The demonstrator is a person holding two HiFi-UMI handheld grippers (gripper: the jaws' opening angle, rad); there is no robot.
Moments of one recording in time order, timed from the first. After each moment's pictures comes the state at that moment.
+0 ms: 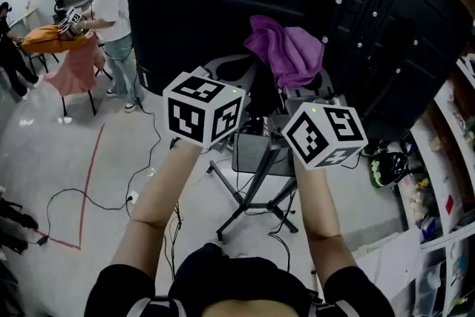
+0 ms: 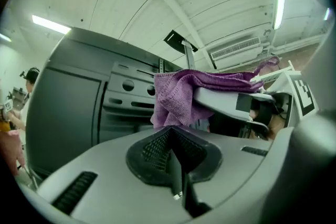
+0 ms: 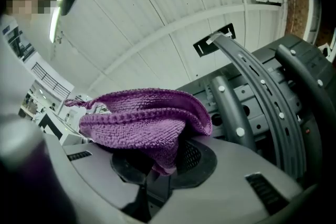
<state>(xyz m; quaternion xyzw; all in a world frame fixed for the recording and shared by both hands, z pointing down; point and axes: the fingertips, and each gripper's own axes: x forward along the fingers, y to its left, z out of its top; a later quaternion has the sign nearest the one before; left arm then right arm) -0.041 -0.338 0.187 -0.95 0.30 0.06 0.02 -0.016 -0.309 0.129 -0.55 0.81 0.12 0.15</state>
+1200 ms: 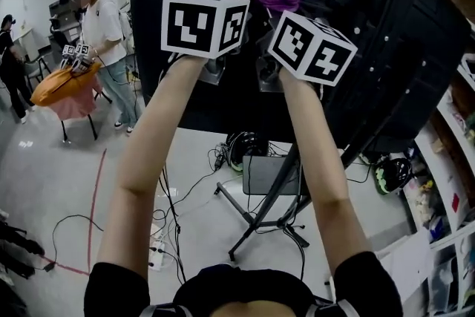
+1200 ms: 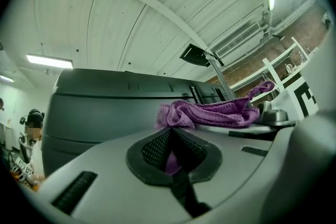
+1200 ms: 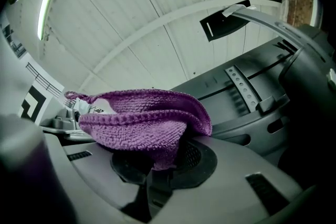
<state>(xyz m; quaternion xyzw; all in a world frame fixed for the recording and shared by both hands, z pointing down) -0.101 -0.449 0.025 -0.92 0.37 0.07 0.13 -0.063 -0.442 0.026 -0.57 0.80 0.10 0.16</state>
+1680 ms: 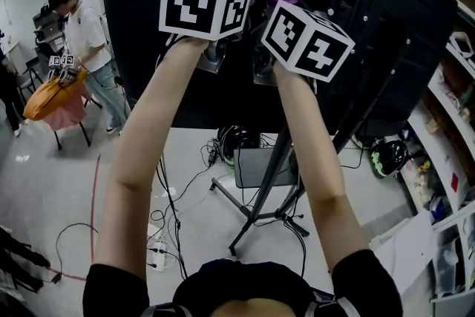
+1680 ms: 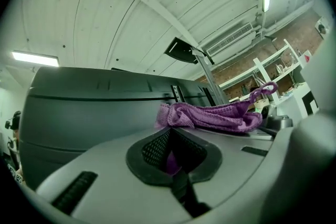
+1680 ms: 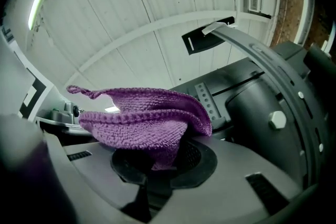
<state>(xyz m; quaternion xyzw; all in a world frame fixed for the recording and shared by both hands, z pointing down) -0.030 -0.433 0.015 -0.93 0.32 0.05 0.14 0.005 -0.423 0.024 -0.64 0.74 0.10 0.18</state>
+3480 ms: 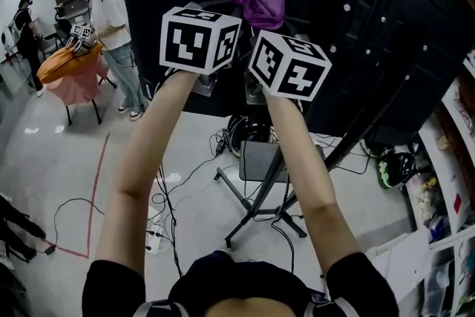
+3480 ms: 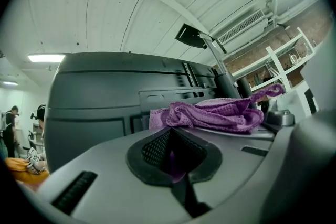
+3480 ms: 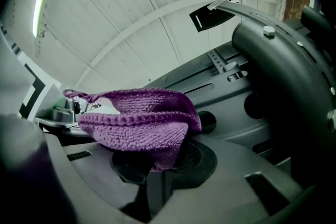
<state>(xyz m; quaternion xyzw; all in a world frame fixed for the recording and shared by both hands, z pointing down) -0.071 -0.446 0.099 -0.92 0.39 0.01 0.11 -0.046 -0.438 0.100 -0.58 0.80 0.07 0.13</state>
